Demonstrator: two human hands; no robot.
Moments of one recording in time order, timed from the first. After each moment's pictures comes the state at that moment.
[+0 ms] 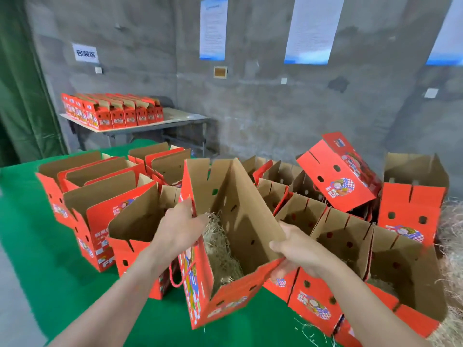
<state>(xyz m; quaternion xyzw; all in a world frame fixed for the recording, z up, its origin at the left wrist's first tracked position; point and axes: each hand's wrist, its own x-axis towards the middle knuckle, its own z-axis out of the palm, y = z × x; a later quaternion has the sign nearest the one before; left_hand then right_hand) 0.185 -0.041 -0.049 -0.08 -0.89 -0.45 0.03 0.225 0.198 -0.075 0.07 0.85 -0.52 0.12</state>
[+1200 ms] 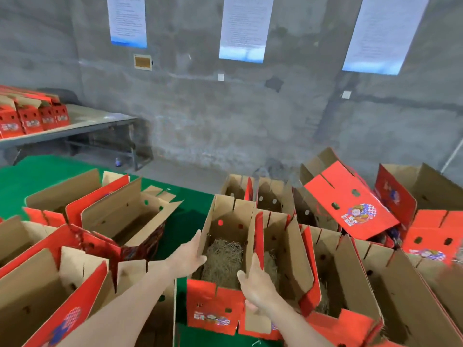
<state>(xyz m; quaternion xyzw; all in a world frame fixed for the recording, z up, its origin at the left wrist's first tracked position) -0.216 -0.026 -0.152 -0.34 -0.88 -0.27 -0.20 -0.073 0.100 -0.161 0.35 0.87 -0.35 0.02</state>
